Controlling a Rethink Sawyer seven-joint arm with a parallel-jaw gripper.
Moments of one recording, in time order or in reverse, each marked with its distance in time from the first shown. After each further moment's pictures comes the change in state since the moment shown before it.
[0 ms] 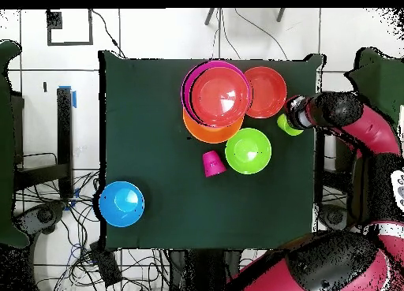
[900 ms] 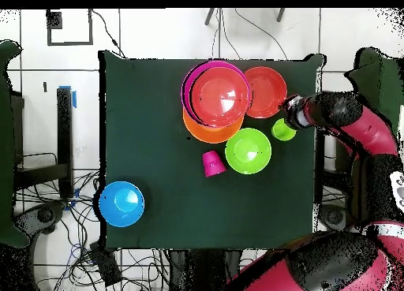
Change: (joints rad) arm 0.000 0.001 0.000 0.020 0.048 0.000 0.013
